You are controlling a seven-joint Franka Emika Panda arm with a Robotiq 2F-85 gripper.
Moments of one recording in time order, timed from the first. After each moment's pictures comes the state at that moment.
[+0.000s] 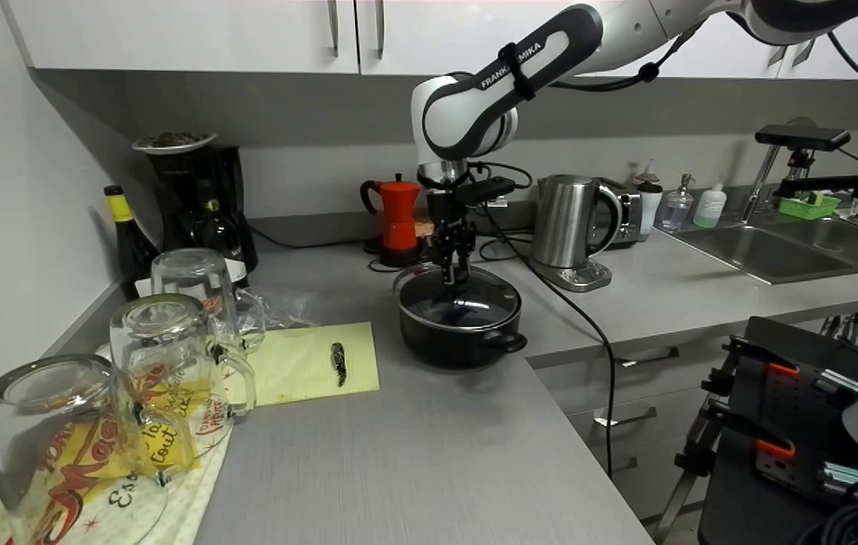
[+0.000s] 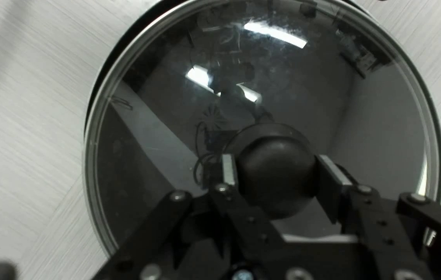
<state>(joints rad) 0.08 0.76 0.06 -1.43 0.01 1.99 0.12</state>
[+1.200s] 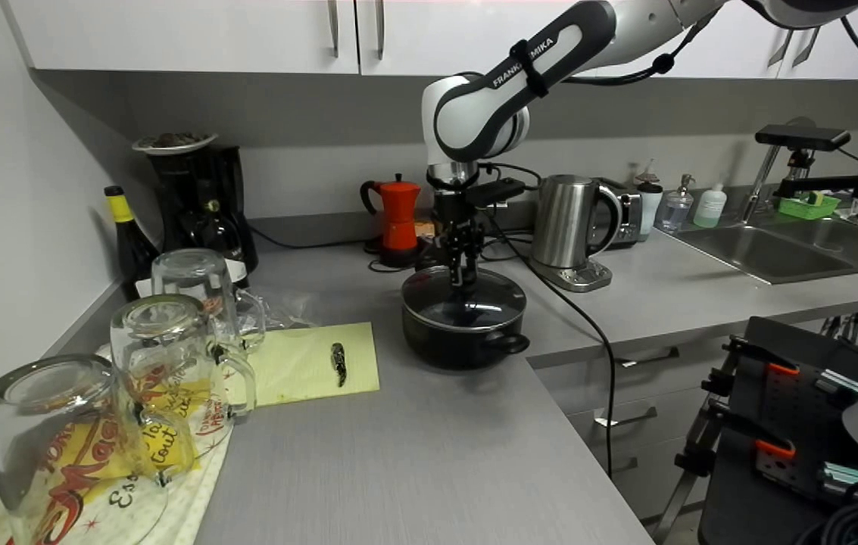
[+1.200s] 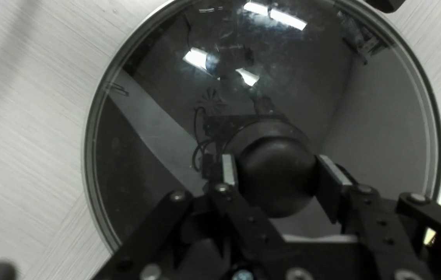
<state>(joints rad) 0.07 0.70 0.06 -1.54 0.01 2.05 0.12</state>
